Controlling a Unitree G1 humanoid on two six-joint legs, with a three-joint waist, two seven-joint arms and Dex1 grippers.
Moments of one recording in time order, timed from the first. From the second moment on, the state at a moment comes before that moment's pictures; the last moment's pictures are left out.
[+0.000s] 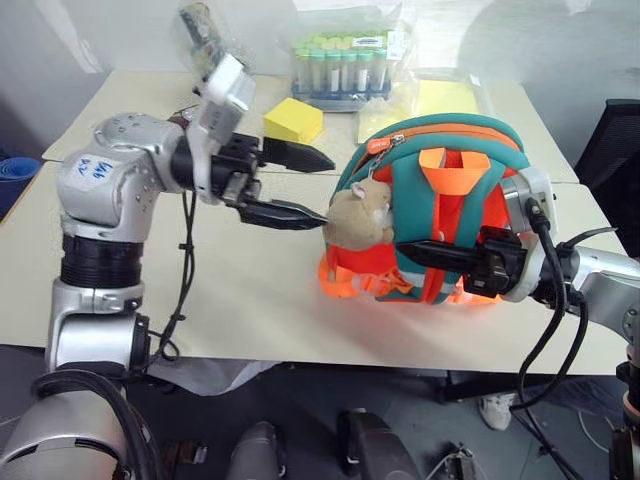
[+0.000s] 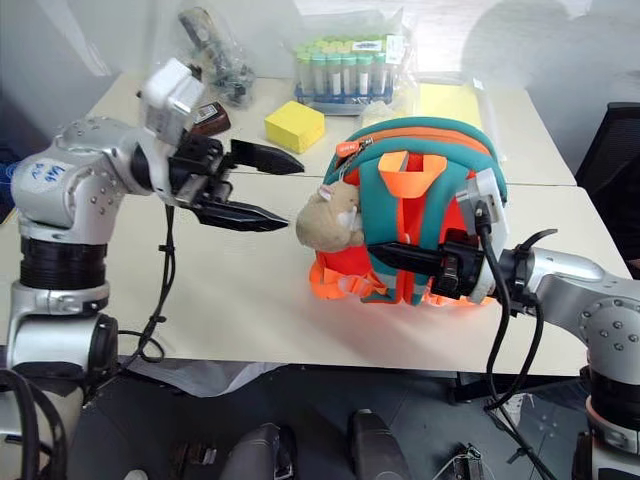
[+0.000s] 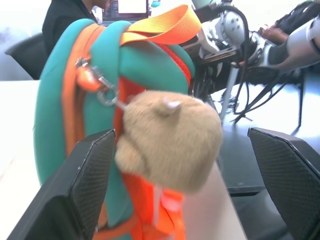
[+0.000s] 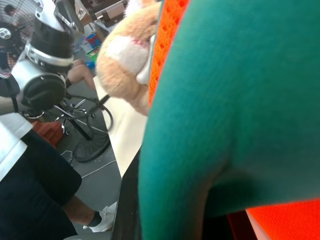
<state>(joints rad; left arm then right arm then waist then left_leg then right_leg) -1.03 0.59 -0.04 0.05 -0.49 0.70 -1.35 -0.43 -0.81 -0.27 -0.43 1.28 1.05 0.62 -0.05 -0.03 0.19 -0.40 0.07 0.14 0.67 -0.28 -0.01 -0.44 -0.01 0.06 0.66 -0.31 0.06</state>
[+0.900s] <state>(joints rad) -0.99 0.59 -0.09 0.06 -0.46 0.64 -1.21 -0.36 -0.81 -0.28 -0.43 1.27 1.00 0.61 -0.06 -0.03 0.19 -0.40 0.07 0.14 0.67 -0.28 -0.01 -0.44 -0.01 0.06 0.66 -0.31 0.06</state>
